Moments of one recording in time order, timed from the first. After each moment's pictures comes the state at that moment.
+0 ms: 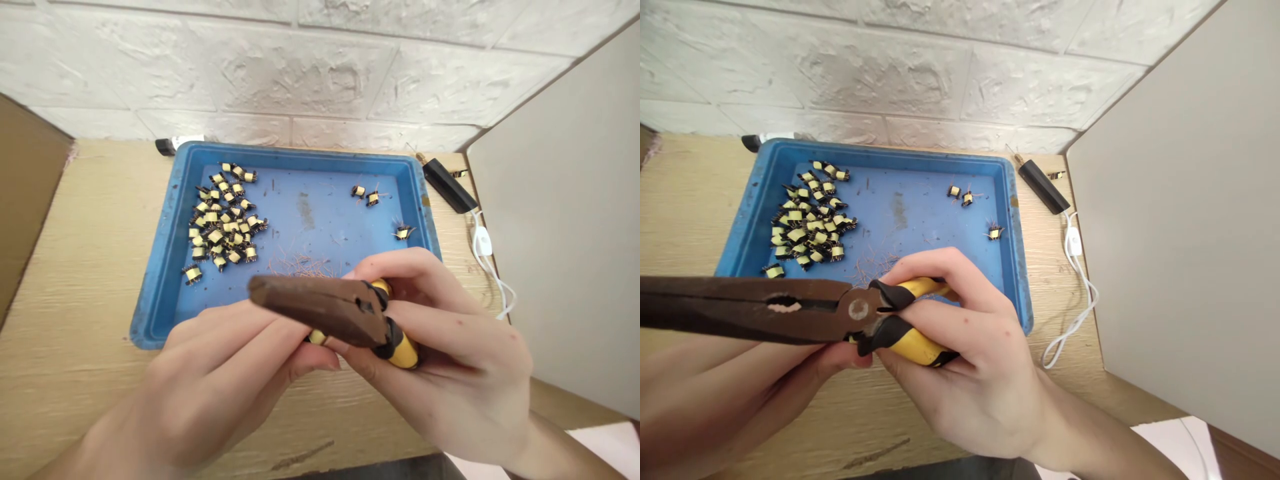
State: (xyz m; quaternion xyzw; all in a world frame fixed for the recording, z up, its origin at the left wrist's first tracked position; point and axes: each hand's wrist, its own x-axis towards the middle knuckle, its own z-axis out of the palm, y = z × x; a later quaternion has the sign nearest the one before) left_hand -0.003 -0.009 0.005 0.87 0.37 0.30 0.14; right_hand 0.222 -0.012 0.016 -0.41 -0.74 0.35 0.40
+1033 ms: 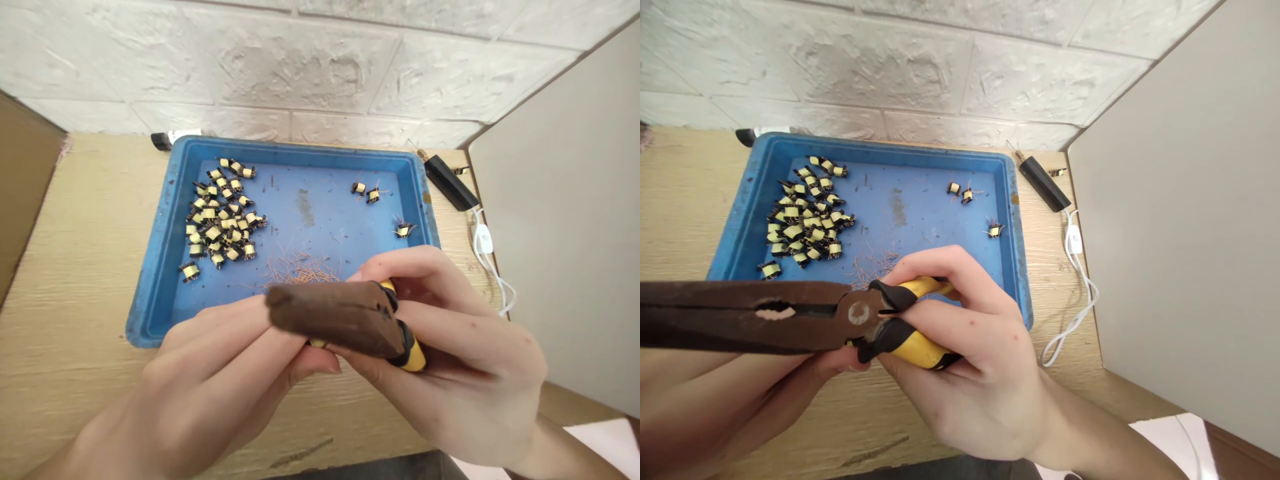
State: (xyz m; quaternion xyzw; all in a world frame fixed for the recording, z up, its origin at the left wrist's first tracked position) left_hand -0.005 -0.023 -0.003 0.86 0.39 0.29 0.18; right_hand 0.223 -0.011 0.018 -0.42 -0.73 0.36 0.41
